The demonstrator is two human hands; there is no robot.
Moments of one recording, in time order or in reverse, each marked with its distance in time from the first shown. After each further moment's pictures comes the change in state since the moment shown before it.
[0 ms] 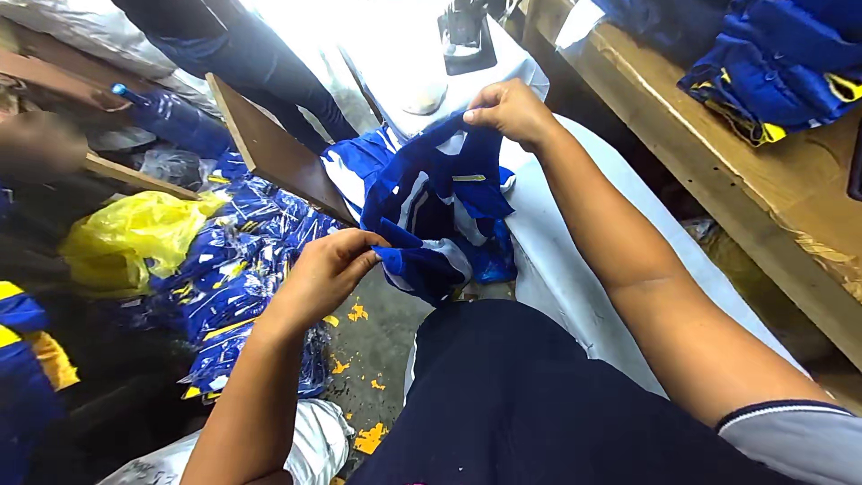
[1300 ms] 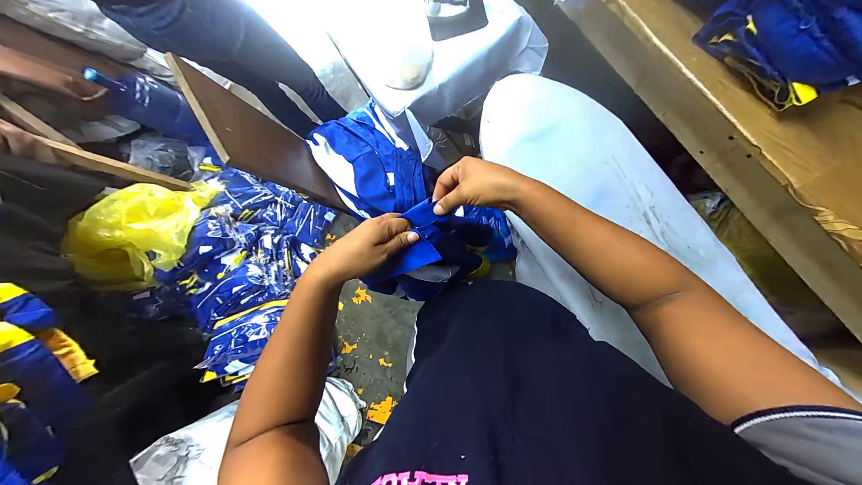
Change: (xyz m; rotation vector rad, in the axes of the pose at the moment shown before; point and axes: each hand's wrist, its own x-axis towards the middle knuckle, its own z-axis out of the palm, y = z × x) left_hand 0.063 -0.021 0.050 -0.099 -0.408 0.091; right_hand -0.064 0.006 0.053 0.090 -0.500 0.174
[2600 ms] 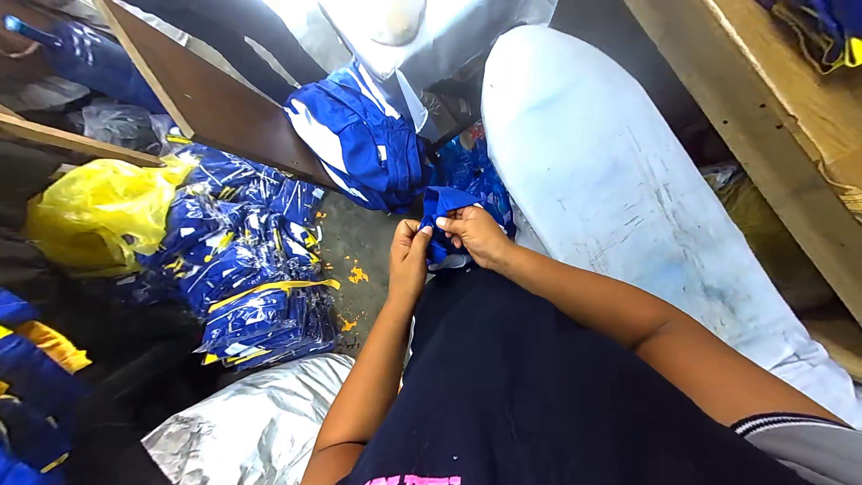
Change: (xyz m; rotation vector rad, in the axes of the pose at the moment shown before) left_hand 0.010 0.008 0.123 -0.886 0.743 -0.372; right_hand -0.004 0.060 0.111 0.836 0.450 0.176
